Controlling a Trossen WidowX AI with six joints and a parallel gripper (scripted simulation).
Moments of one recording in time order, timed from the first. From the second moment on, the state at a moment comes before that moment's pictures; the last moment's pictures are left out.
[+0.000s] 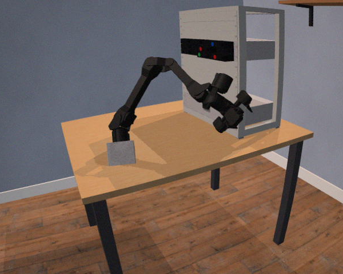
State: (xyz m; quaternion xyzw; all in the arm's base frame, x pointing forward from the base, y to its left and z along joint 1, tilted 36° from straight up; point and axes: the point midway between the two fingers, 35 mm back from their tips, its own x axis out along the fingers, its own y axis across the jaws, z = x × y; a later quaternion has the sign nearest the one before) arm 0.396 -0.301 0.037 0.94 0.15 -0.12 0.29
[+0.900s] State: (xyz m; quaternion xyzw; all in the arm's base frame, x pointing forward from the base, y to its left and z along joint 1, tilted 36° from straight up) arm 0.362 -0.323 0.103 0.94 0.08 -0.08 0.31
